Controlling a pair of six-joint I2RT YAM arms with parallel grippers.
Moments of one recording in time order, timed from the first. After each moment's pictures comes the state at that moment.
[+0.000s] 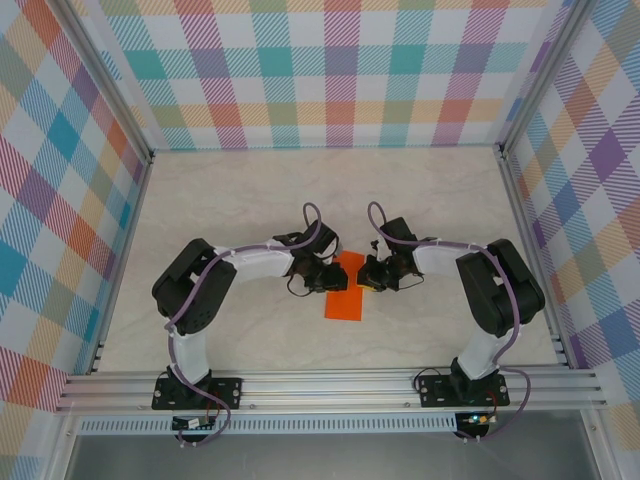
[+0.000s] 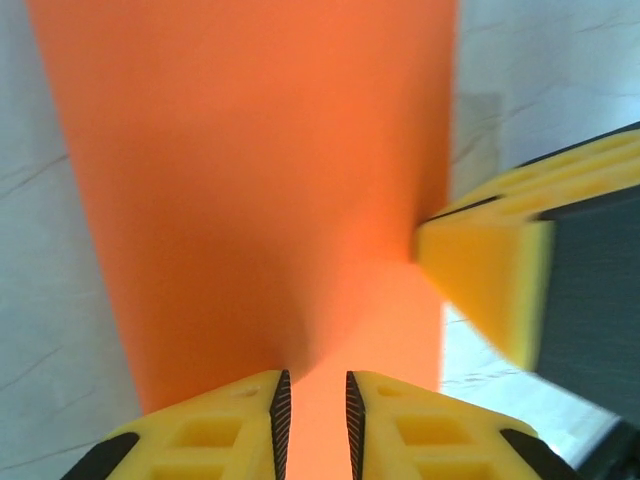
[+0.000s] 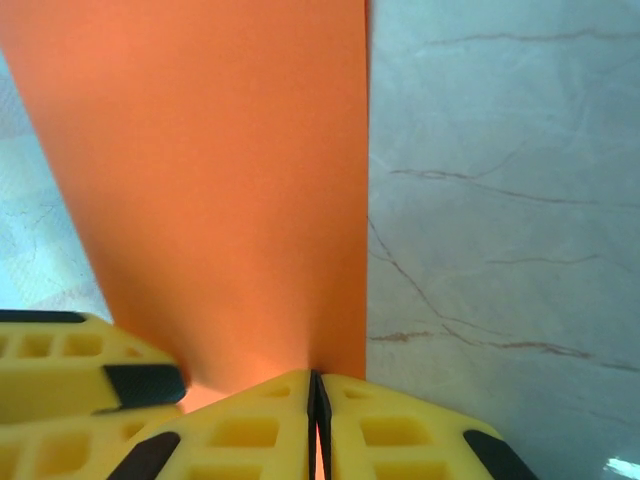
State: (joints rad) left arm -0.74 1.89 1.12 -0.37 0.39 -0.67; right arm 0.45 1.74 0.84 -0.31 -0.53 0.66
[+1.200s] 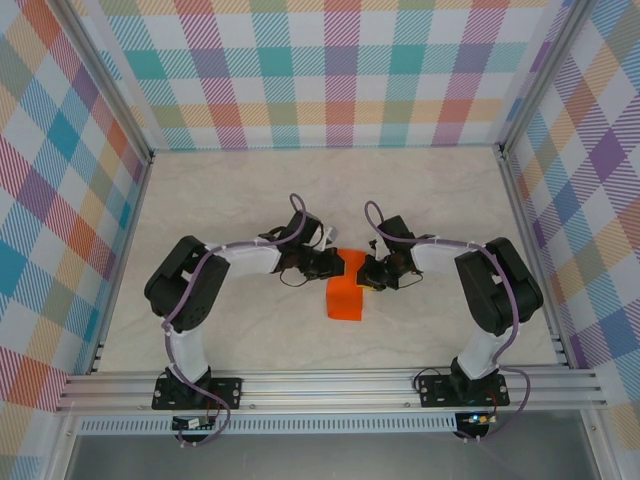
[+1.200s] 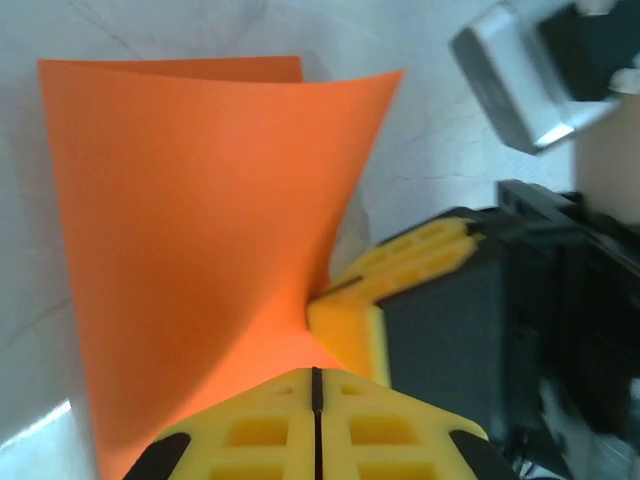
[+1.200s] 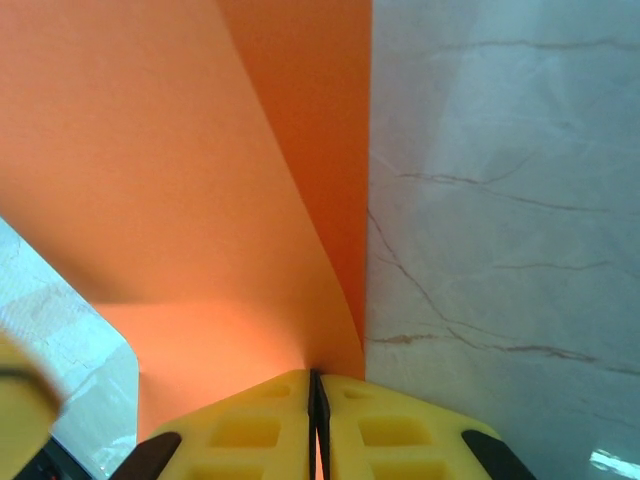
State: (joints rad) left arm -0.65 1.89 1.07 -0.11 0.59 -0.68; right arm 0.46 1.75 0.87 -0.36 -0.51 0.63
